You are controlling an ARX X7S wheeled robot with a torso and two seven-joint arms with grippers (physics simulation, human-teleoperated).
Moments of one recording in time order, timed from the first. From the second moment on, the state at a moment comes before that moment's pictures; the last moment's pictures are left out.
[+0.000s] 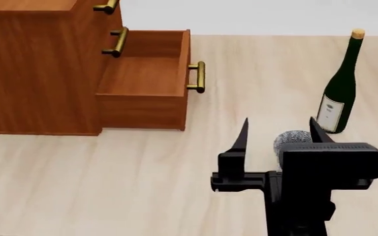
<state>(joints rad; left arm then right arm) -0.87 -0.34 0.04 0.67 -0.38 -0.76 -0.21 0.38 0.24 -0.11 -0.39 0.24 0.56 0.20</state>
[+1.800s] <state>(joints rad) -0.90 -0.35 0.04 0.66 -0.42 -0.77 -0.25 0.38 0.27 -0.13 -0.40 0.29 0.55 0.23</state>
